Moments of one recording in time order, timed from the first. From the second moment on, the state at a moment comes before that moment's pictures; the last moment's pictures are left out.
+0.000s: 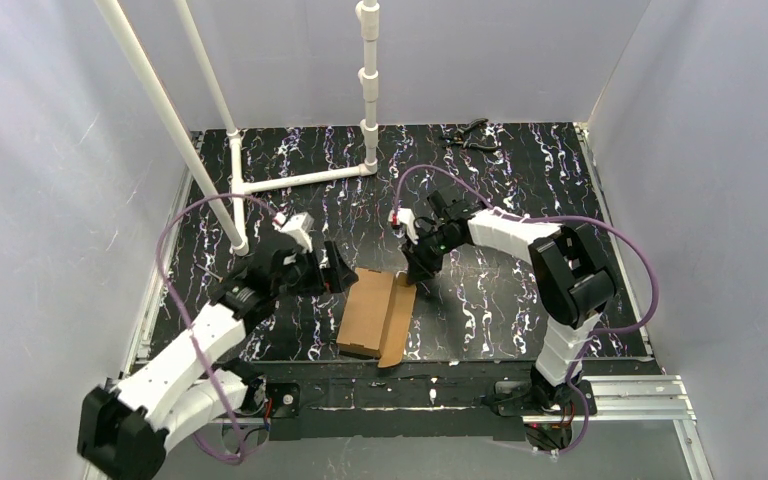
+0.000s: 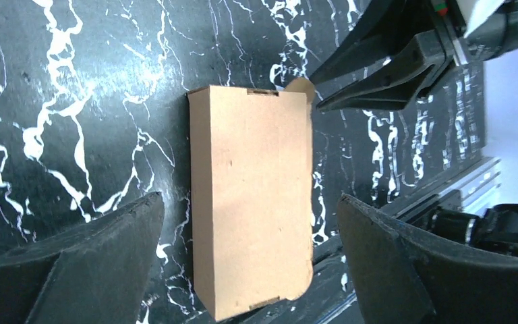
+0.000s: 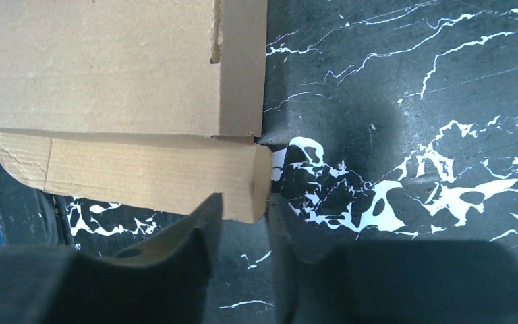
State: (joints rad) left arm -0.53 0.96 0.64 -0.35 0.17 -0.59; right arm 0.58 1.82 1.15 -0.48 -0.75 -0.54
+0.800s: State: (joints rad) left arm -0.55 0.66 0.43 -0.53 0.18 -0.79; right arm 0.40 1.54 0.84 -0.30 -0.96 -0.58
